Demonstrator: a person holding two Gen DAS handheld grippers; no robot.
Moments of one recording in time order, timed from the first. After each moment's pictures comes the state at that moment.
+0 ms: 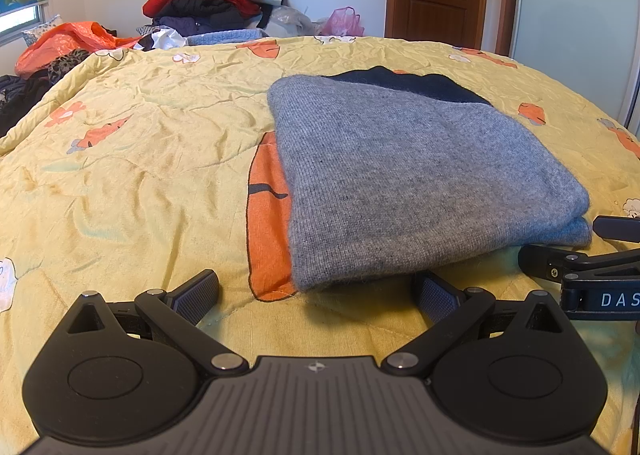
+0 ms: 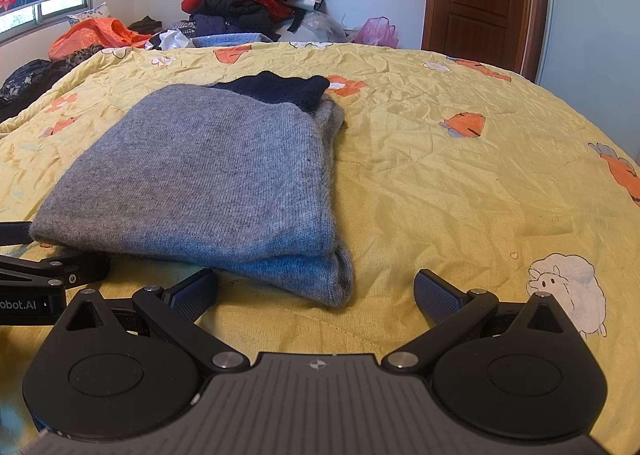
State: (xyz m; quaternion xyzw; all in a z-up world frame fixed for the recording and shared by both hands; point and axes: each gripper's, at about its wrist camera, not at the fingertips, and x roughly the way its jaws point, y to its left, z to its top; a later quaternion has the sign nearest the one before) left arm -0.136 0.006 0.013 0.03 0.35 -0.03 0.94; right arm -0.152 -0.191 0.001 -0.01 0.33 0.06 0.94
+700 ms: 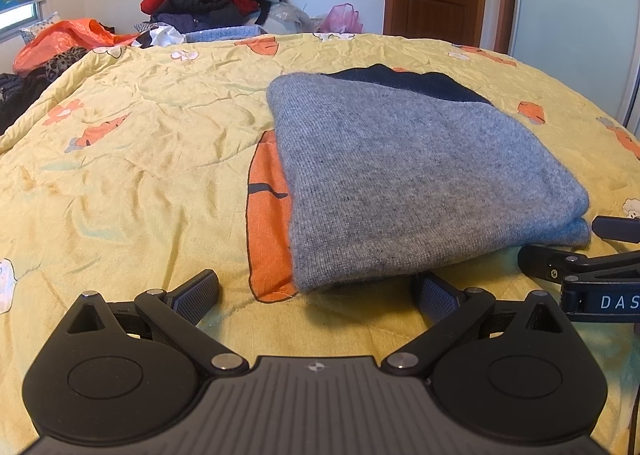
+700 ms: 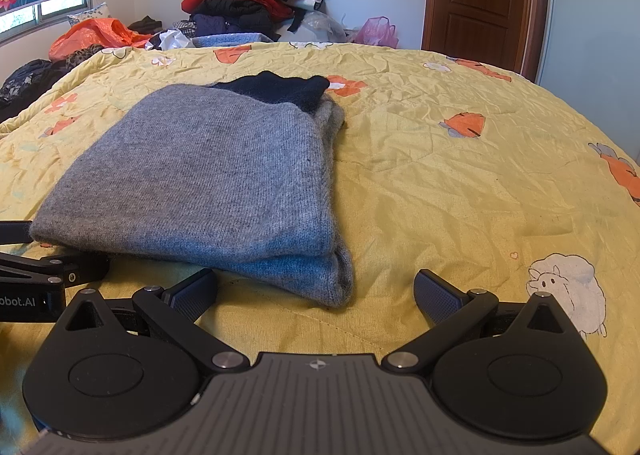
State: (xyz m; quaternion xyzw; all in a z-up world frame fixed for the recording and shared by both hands) left arm -0.133 0.005 0.015 0.03 0.35 -0.03 0.93; right arm -0.153 -0.191 0.001 -0.01 0.33 0.06 0.94
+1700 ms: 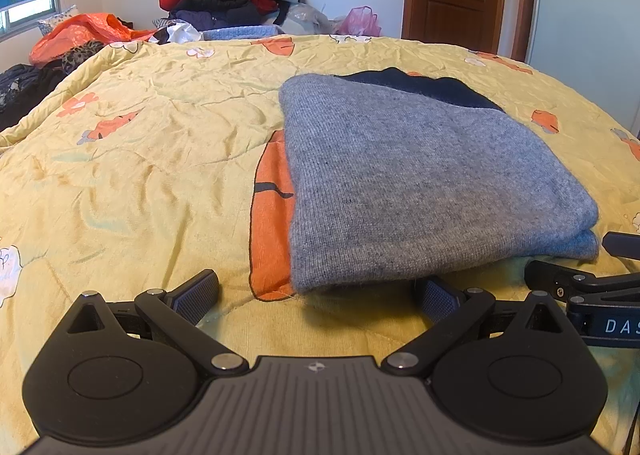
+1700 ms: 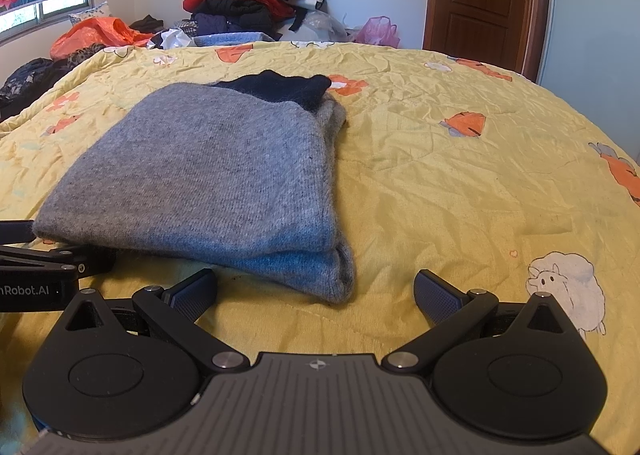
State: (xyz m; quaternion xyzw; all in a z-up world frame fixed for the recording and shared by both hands) left arm -0.134 0.001 0.015 0.01 0.35 0.00 0.94; right arm -0.154 -0.190 0.002 -0.01 0.33 0.06 0.94
